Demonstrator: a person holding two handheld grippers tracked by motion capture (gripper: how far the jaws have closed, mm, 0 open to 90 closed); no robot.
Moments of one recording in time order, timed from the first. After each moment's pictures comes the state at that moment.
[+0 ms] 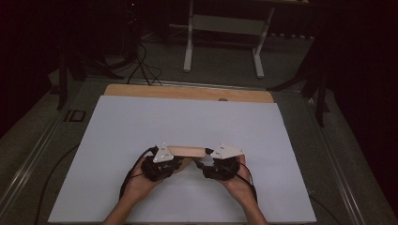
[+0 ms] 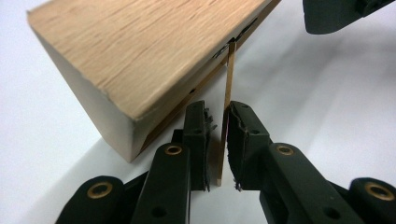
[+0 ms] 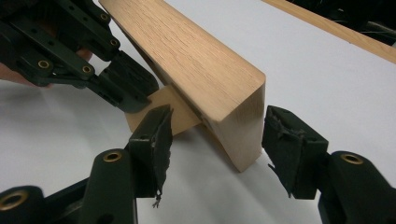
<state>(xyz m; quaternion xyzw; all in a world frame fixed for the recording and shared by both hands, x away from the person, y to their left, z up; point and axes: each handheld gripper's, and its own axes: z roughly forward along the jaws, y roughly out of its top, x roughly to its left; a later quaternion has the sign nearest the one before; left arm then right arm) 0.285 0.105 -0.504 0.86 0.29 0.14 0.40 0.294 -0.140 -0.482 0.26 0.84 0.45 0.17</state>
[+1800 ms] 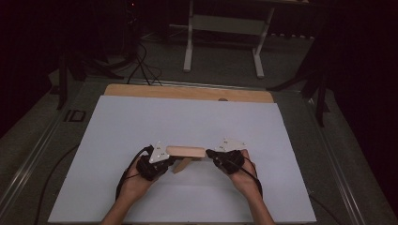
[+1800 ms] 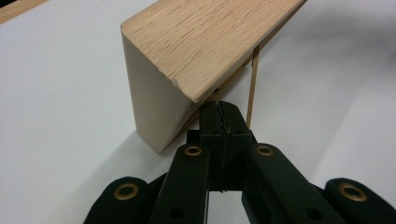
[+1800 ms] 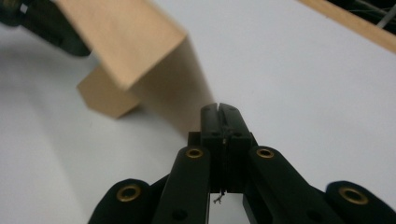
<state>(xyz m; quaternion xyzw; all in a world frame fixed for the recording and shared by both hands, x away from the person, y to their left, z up) 0.282 0.115 -0.497 0.85 0.31 0.18 0.39 0.316 -0.154 -0.483 0.27 0.85 0.40 0.18</state>
